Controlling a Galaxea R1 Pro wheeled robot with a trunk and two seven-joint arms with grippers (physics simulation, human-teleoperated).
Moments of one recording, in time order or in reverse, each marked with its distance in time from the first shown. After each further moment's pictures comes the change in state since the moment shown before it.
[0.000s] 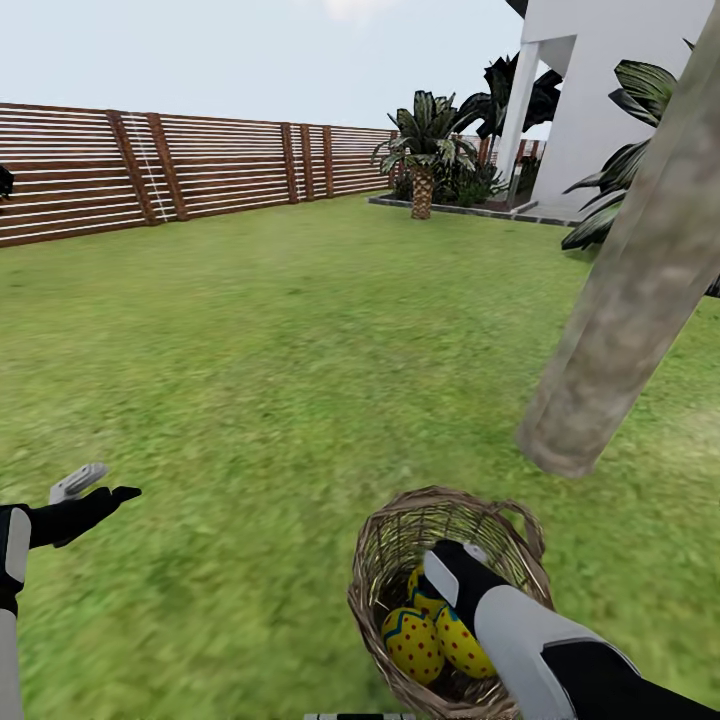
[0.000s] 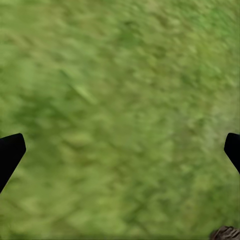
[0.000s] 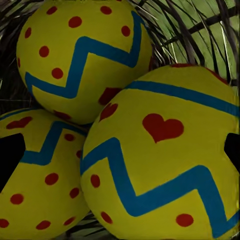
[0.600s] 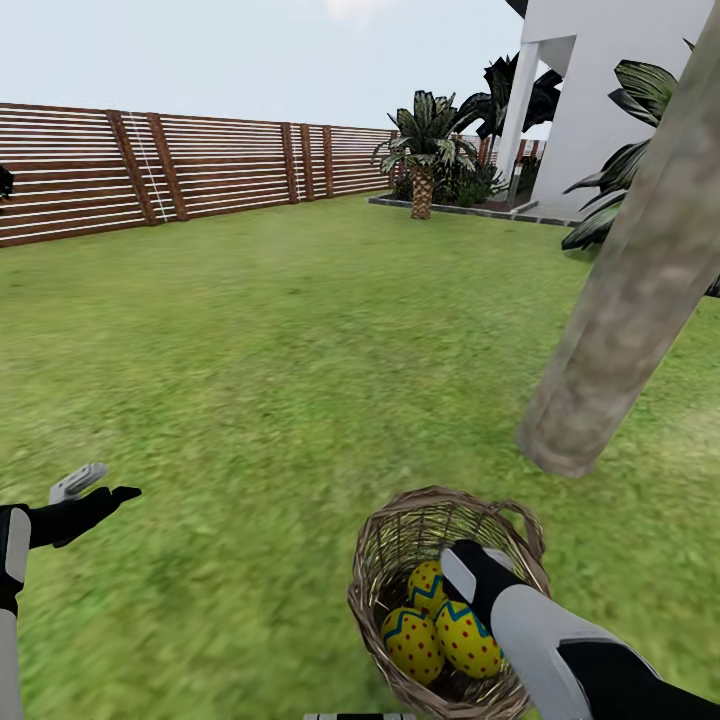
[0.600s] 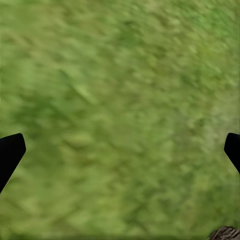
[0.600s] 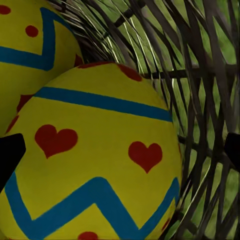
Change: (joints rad) left arm 0.000 0.000 0.001 0.000 0.000 0.000 0.000; right arm 0.000 -0.051 -0.059 0.000 -0.007 0.004 -0.099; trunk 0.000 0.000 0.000
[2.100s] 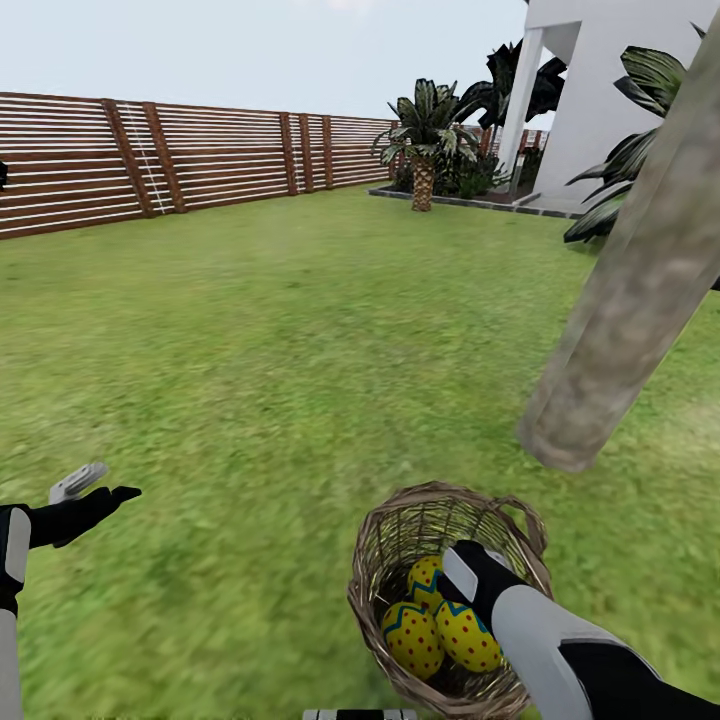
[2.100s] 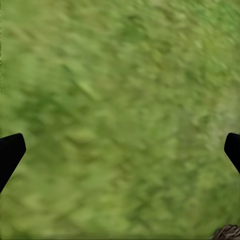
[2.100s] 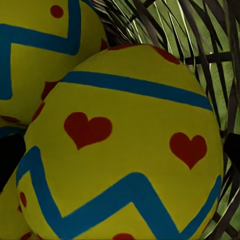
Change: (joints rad) left arm 0.000 0.000 0.000 0.000 0.000 0.000 0.000; right arm 0.001 -0.001 -0.026 0.000 -0.011 -0.001 0.070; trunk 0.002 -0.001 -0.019
